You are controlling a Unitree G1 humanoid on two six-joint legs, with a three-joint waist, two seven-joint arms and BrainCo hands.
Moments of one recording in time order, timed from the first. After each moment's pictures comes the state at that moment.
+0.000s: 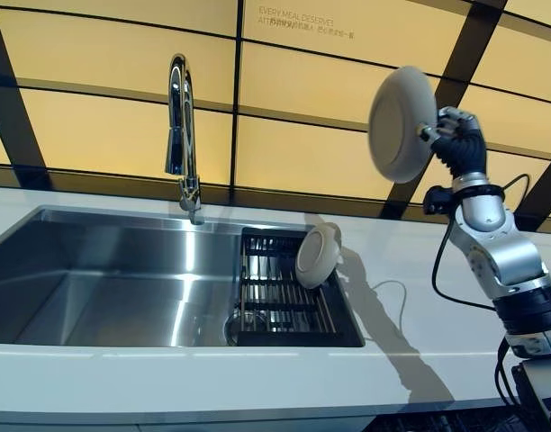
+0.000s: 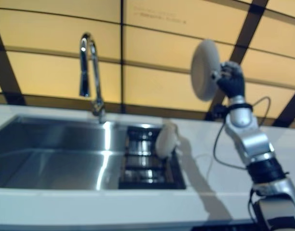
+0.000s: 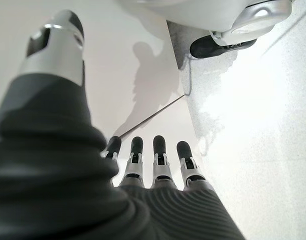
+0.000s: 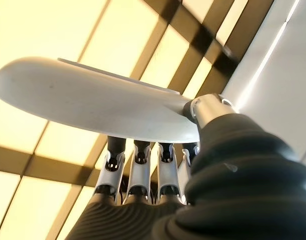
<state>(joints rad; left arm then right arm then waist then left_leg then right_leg) 0.11 0.32 -0.20 1.10 -0.02 -0.05 0.15 -0.77 -0.85 0.12 0.11 0.51 0.14 -0.39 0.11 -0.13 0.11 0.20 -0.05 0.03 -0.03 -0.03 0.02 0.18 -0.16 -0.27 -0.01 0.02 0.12</state>
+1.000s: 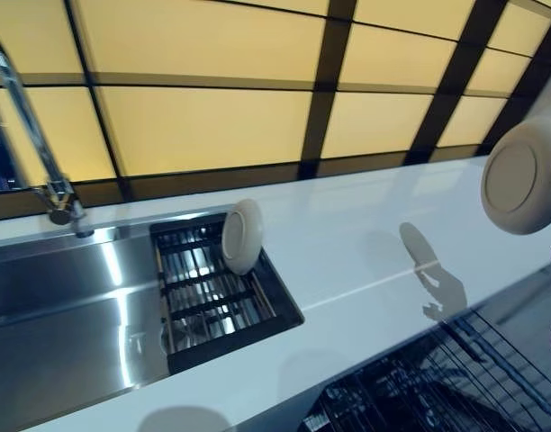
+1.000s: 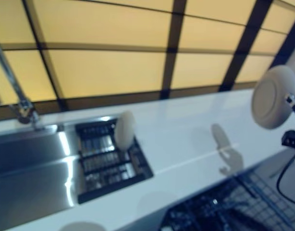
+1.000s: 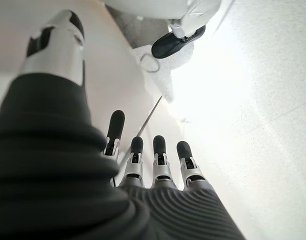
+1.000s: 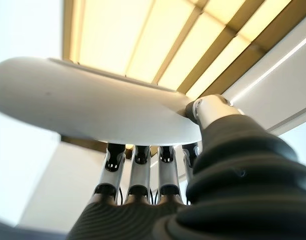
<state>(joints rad) 0.19 0.37 -0.18 1.17 -0.05 -0.08 0.12 -0.08 -1.04 -0.36 0.04 0.69 0.13 -0.24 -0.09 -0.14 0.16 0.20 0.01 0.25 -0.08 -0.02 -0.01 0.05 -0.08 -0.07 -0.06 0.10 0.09</state>
